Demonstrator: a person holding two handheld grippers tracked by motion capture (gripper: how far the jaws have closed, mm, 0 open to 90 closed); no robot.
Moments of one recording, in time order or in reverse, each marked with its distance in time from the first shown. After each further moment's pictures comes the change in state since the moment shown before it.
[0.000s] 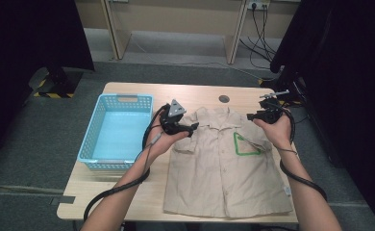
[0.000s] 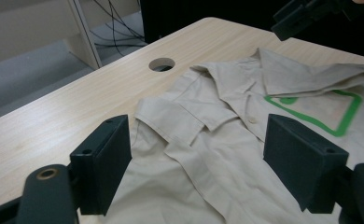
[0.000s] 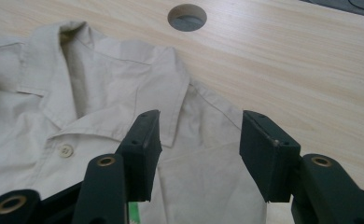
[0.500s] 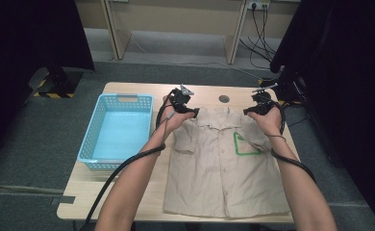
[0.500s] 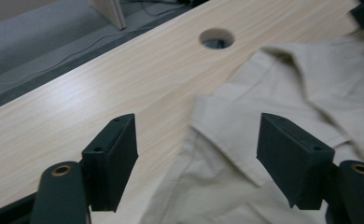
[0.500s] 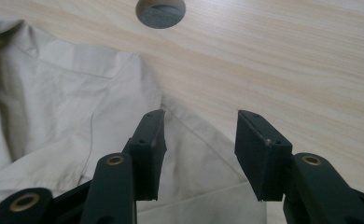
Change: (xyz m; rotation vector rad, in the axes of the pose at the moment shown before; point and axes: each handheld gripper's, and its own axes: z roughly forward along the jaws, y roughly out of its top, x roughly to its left) left arm 0.046 0.014 0.079 0.174 0.112 -0.059; right arm -0.013 0.025 0.049 0.083 -0.044 0.031
